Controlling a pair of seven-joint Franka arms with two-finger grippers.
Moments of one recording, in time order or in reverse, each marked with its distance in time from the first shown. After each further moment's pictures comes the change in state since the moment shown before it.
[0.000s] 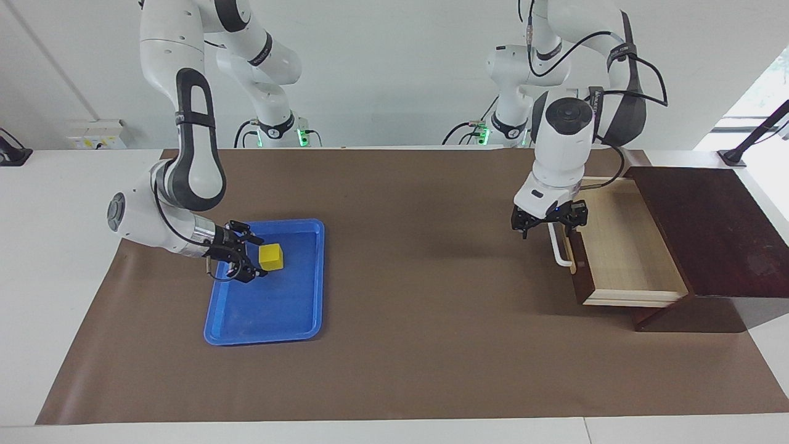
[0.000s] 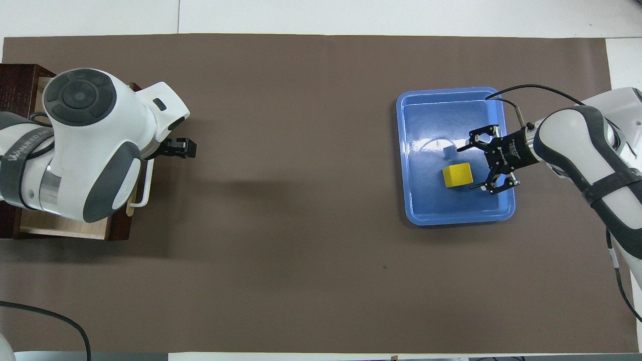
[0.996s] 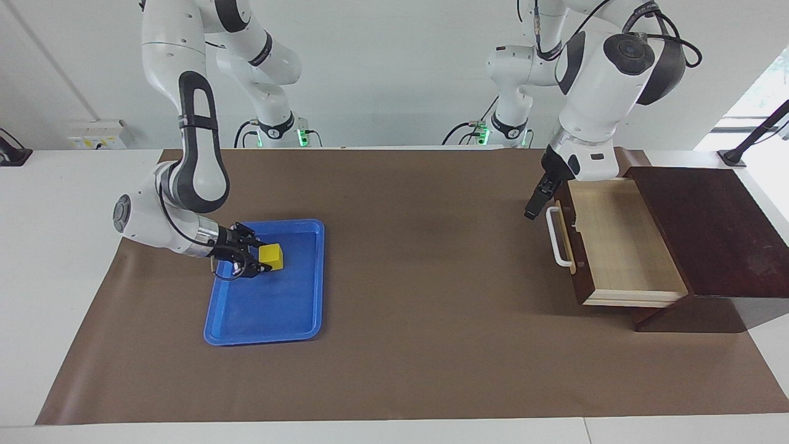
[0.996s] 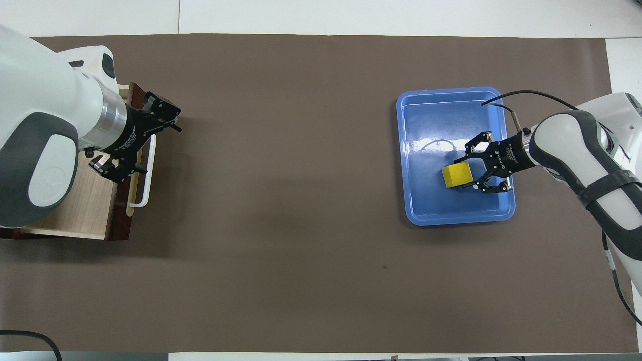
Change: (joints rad) left arm 0.010 -0.054 -0.004 0.143 -0.211 -0.175 -0.931; right arm 0.001 0.000 0.000 -0.020 0.000 0.005 -0.031
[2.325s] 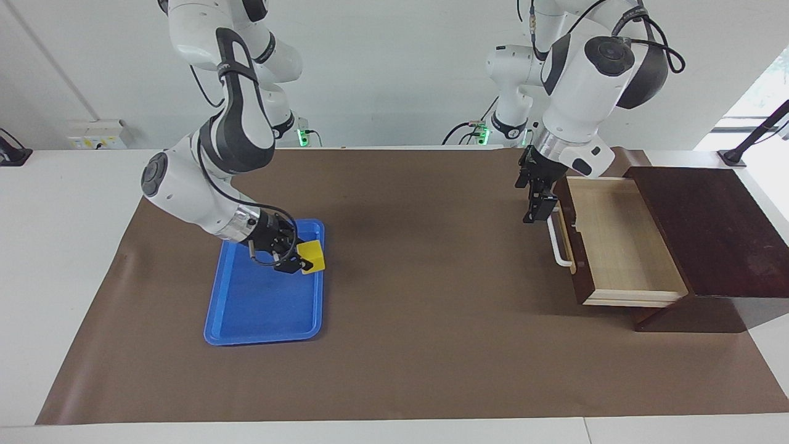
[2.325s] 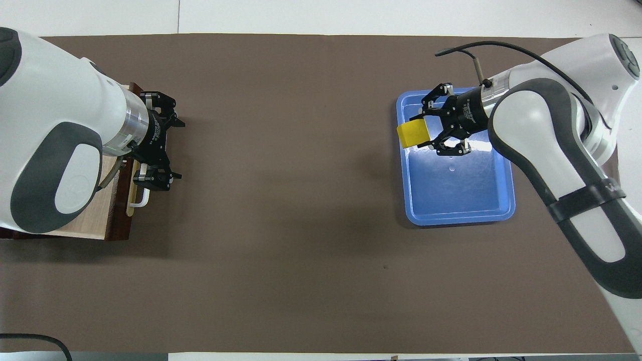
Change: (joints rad) left arm -0.030 -0.002 -0.010 -0.029 -0.021 0.051 -0.644; right arm 0.241 -0.049 0.025 0.256 0.013 0.004 0.294
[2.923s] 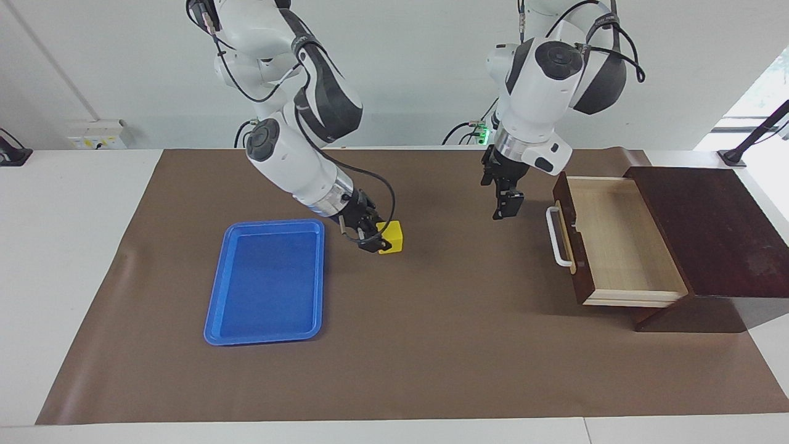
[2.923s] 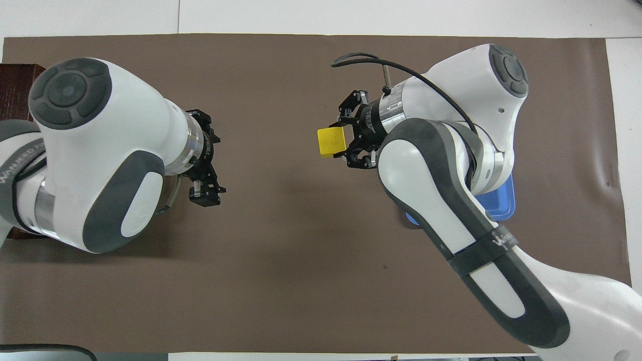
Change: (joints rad) left arm -0.130 0.000 -0.003 -0.042 -0.006 0.039 -0.287; right arm 0.256 0.014 0.002 0.051 0.001 0.134 0.402
